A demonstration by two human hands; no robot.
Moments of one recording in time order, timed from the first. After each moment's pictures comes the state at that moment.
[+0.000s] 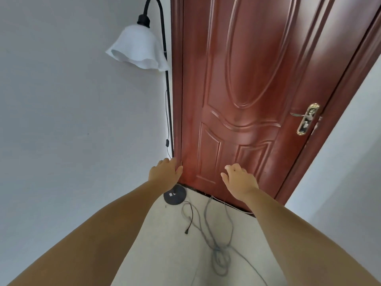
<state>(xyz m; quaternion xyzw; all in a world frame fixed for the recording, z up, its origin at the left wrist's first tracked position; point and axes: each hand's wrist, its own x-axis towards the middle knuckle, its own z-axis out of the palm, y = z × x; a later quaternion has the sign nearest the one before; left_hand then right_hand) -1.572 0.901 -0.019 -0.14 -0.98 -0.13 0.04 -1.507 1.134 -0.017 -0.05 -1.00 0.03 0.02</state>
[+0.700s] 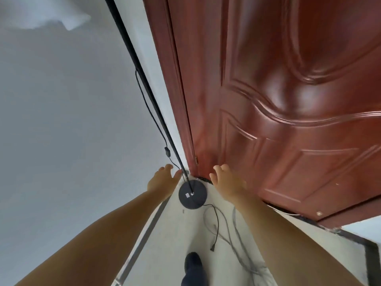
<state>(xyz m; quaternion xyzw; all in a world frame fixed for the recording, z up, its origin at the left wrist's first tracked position) -1.985 0.952 -0.170 0.01 -0.97 -0.20 -0.13 -1.947 1.153 -0.205 -0.04 -0.98 0.18 -0.05</state>
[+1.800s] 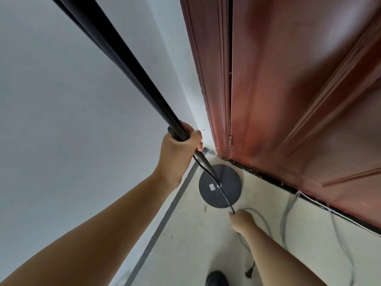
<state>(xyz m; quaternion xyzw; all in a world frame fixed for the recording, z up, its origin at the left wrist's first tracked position) -2.211 0.950 -0.374 0.11 -0.78 -0.61 -0.06 -2.102 1.070 -0.594 -0.23 -0.80 0.34 -0.44</state>
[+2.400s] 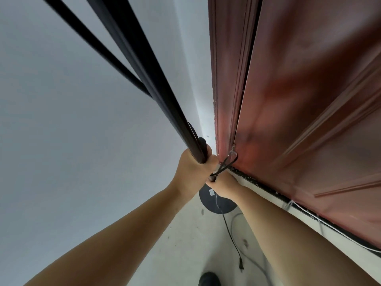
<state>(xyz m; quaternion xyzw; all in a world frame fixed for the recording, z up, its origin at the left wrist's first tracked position) -2.185 0.949 -0.352 0.07 -0.80 -0.59 -0.11 -2.198 1.044 -0.513 -0.05 -0.85 0.41 -0.32</state>
